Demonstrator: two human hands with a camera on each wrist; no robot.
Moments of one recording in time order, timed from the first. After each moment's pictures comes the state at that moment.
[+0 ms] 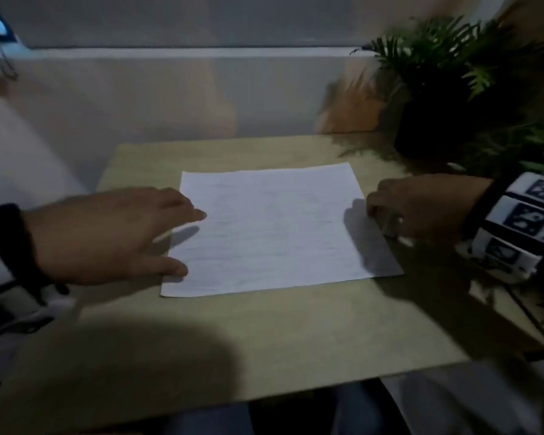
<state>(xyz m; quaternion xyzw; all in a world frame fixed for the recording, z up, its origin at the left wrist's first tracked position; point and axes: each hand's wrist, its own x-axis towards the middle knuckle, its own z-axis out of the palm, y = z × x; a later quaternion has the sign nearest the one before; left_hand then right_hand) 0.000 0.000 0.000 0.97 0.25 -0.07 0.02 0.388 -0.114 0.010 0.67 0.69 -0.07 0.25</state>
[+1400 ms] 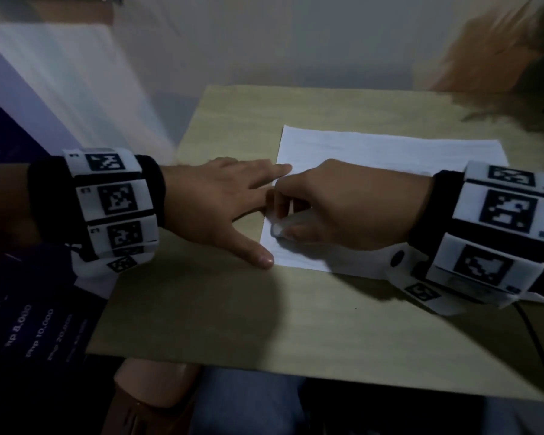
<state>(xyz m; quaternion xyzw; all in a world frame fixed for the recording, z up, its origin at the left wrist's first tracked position) -0.012 0.021 -0.052 0.95 0.23 -0.19 0.06 0.184 -0.069 -0.013 0.51 0.84 -0.21 -0.01</state>
